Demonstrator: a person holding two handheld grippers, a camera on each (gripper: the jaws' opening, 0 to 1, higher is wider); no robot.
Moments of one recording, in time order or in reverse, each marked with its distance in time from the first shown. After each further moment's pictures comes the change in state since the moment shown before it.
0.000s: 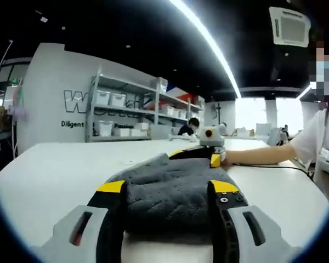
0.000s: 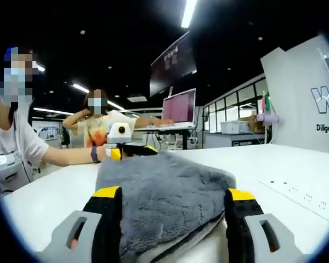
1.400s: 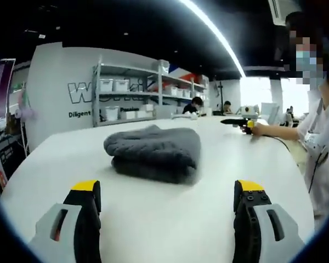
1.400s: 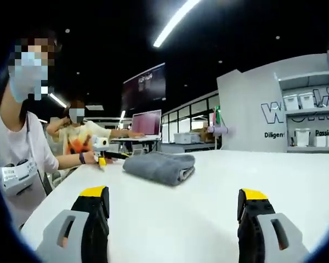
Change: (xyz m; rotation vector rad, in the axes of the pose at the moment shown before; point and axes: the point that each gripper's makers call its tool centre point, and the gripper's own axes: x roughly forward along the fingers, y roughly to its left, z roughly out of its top) left arm -0.086 -0.059 -0.035 0.060 0.174 0.075; right arm -0.226 0.107 0.000 -0.012 -0.093 -0.401
